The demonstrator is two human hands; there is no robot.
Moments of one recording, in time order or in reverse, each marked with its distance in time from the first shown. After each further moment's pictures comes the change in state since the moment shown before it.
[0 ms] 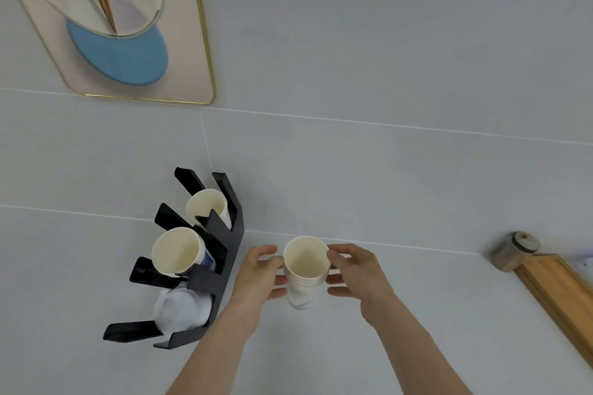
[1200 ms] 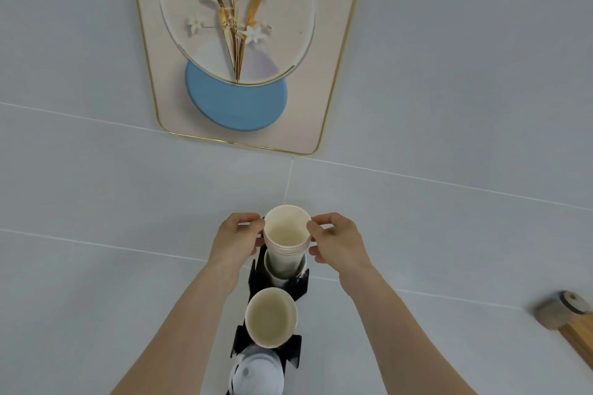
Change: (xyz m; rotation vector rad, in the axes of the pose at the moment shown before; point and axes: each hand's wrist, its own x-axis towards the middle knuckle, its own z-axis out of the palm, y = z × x) left_hand 0.115 0.140 -0.205 0.000 0.028 0.177; right_hand 0.038 -0.144 0.232 -0.206 0.127 -0.212
